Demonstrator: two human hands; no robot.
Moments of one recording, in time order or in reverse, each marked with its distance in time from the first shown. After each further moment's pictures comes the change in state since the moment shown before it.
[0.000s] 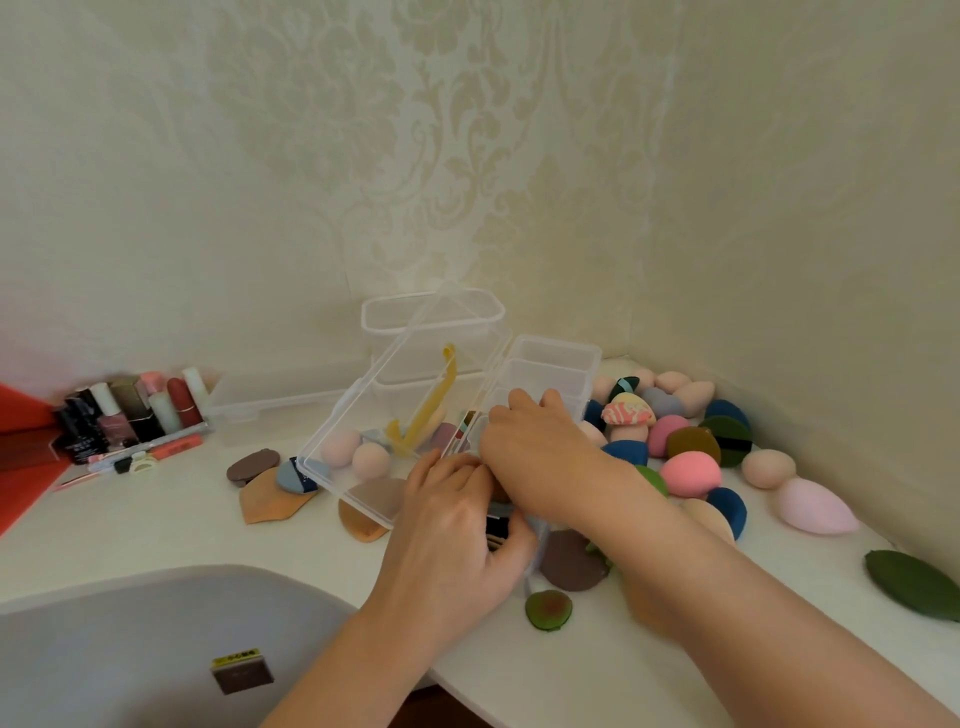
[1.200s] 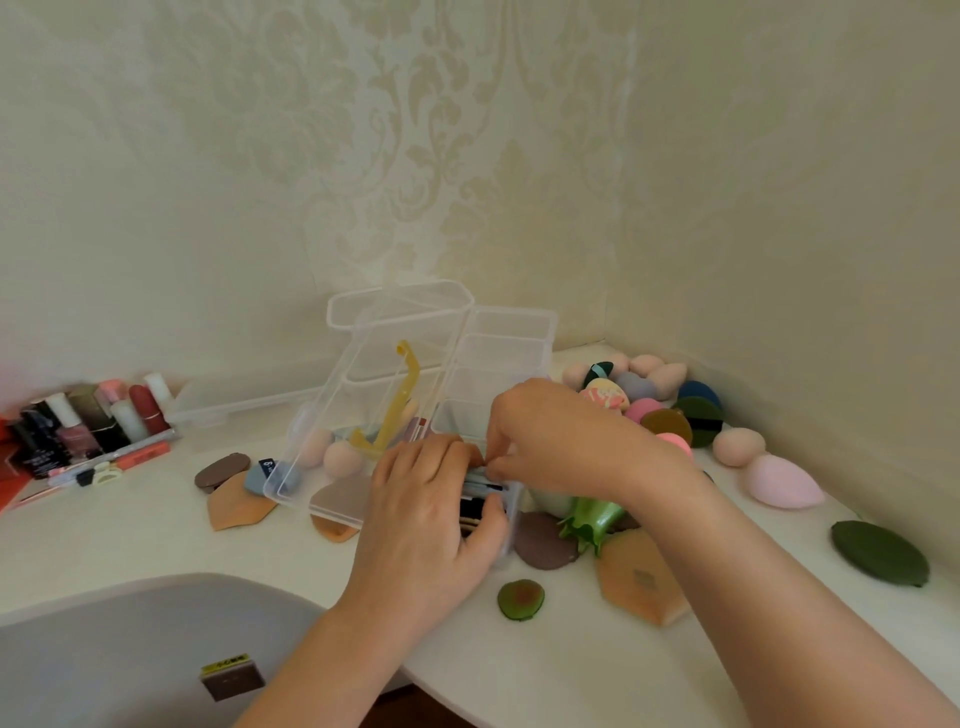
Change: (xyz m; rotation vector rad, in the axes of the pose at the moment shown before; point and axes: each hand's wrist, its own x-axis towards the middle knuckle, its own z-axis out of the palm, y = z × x) left_hand 0.002 0.005 0.003 0.113 0.002 -0.030; right_hand -0.021 0.034 -0.003 0.414 -0.062 0.007
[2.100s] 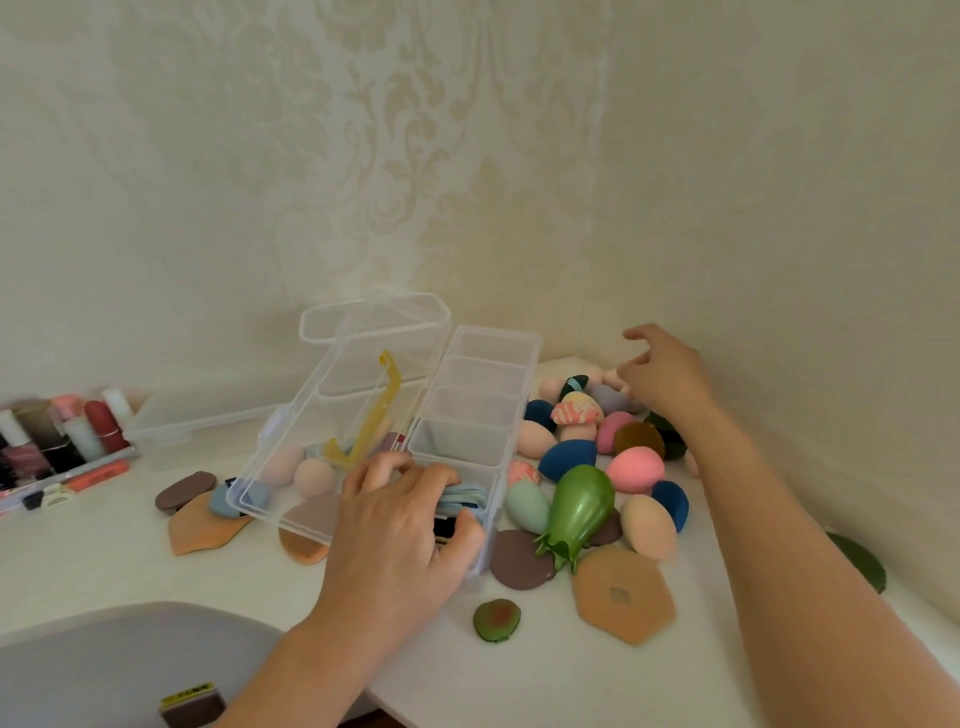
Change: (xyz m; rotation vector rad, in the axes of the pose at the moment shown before) left_hand 0.005 -0.008 0.007 0.067 -0.023 -0.009; right_hand 0.008 0.156 0.012 0.512 0.612 0.739
